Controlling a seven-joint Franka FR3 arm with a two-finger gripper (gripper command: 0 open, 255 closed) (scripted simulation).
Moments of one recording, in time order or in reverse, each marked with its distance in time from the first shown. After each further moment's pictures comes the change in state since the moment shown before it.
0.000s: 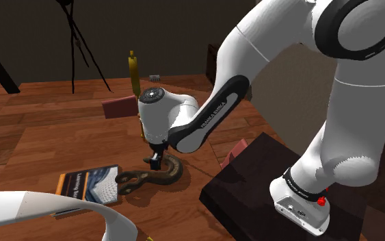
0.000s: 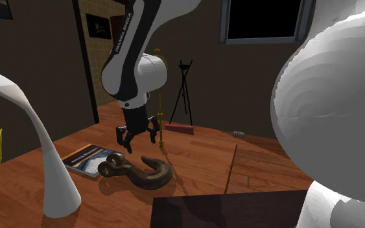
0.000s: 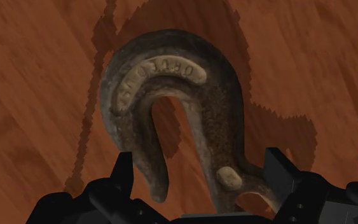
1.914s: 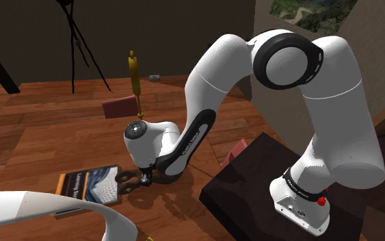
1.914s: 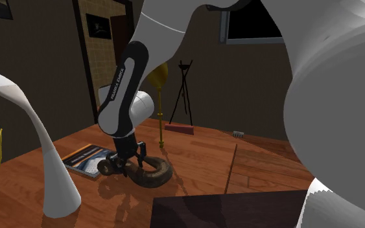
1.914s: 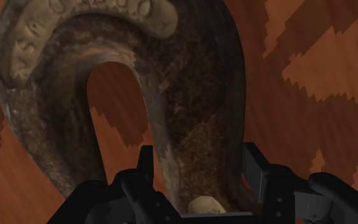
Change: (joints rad) arm 0.162 0.340 -0.115 0.242 -0.178 0.064 0.103
